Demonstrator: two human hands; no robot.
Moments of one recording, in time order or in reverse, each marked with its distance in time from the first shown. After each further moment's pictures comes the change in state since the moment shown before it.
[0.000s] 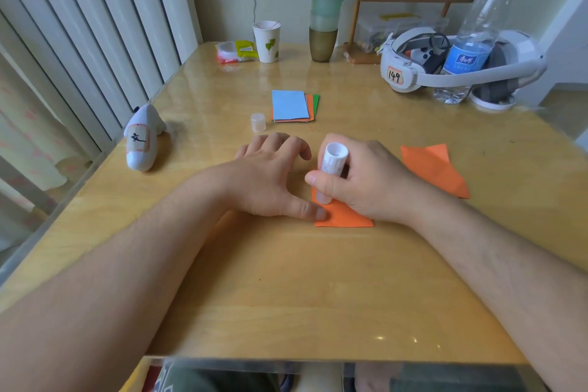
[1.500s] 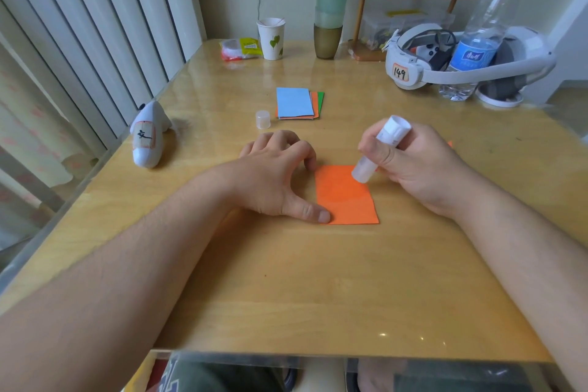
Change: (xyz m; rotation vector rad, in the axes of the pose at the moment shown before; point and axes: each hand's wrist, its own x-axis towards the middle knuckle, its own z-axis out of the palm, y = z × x) left_hand -0.002 0.000 0.000 -0.038 0.021 0.060; right_hand -0.016 0.020 -0.028 0.558 0.135 0.130
